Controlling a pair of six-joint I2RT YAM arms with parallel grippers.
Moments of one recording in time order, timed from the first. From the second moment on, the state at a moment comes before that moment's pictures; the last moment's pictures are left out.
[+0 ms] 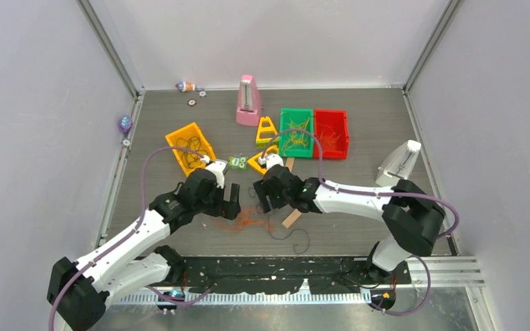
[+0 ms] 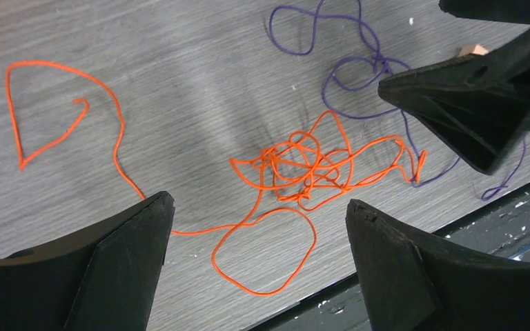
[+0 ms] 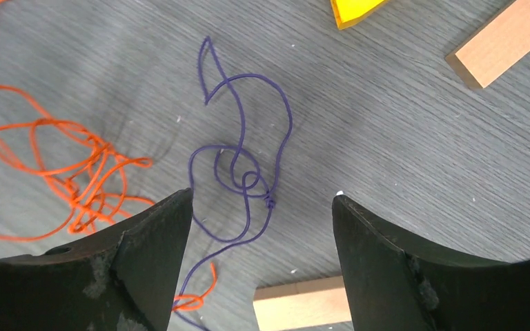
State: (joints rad) left arm -0.66 0.92 0.64 -0.53 -0.02 -0.36; right arm 0.97 1.55 0.91 -0.19 0.20 0.39
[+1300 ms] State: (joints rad) left arm -0.65 0.91 0.46 -0.37 -0.23 -0.51; right arm 0.88 1.32 0.84 -0.32 0.62 0.49
